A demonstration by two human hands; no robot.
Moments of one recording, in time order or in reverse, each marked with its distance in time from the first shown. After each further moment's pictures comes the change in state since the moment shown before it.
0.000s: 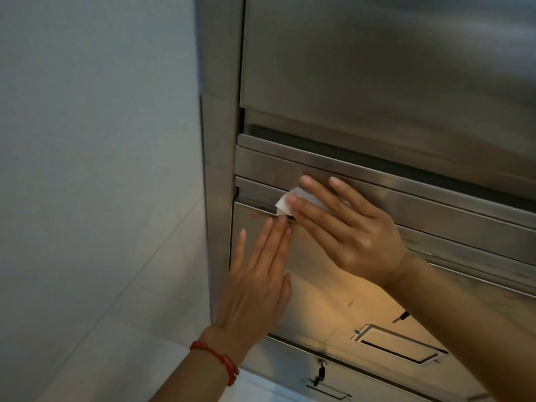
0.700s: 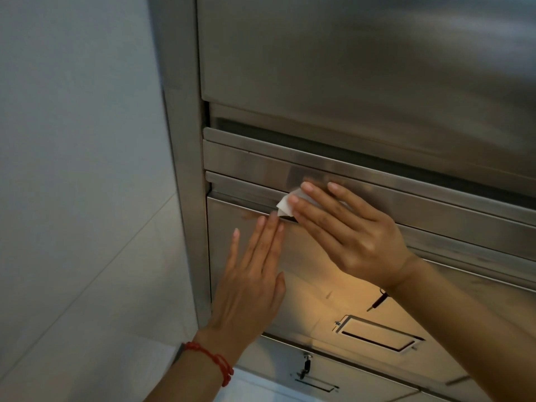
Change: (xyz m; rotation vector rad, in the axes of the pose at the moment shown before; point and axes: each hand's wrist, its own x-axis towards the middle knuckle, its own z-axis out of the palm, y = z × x) left_hand 0.004 0.025 0.007 -0.015 0.025 0.009; right_hand -0.032 0.011 -0.014 -0.013 -0.014 0.000
